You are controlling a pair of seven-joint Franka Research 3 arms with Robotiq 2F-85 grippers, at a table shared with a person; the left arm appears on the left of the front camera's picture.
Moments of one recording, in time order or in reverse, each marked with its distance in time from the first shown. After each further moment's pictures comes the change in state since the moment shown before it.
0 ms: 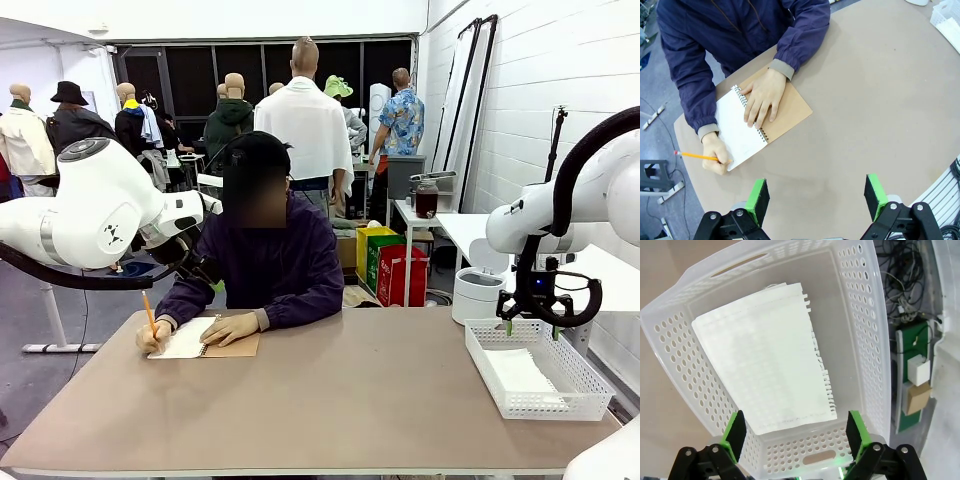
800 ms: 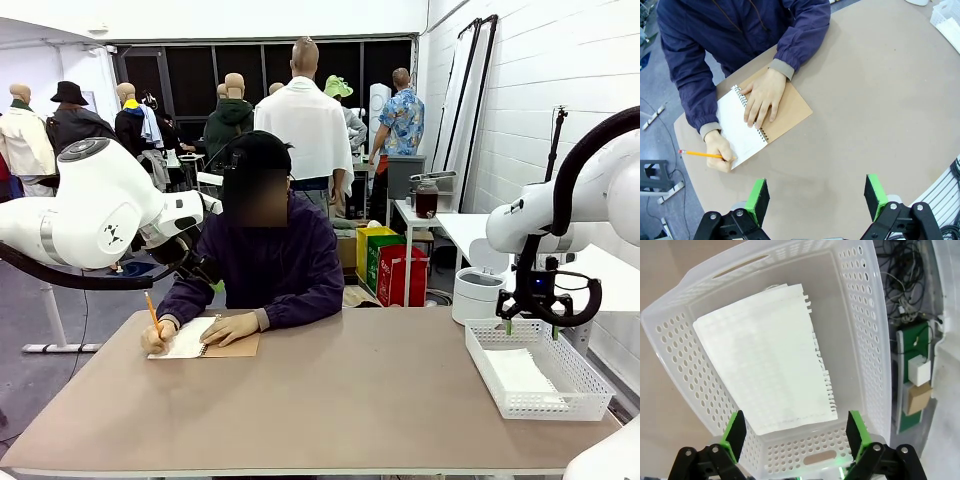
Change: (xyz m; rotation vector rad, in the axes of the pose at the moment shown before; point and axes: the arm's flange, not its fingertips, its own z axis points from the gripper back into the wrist) left arm 0.000 0.000 0.000 0.000 0.000 0.000; right arm 0.000 0.000 0.001 0.002 -0.002 -0.002
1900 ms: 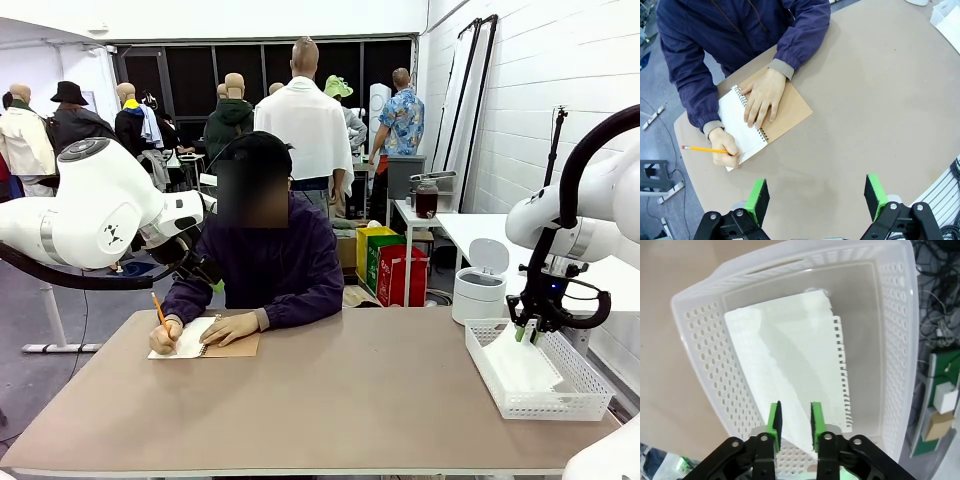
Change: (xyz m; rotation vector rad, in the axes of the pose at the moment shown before) left arm 0.000 0.000 0.000 0.000 0.000 0.000; right arm 0.006 -0.028 -0.010 0.214 -0.001 0.100
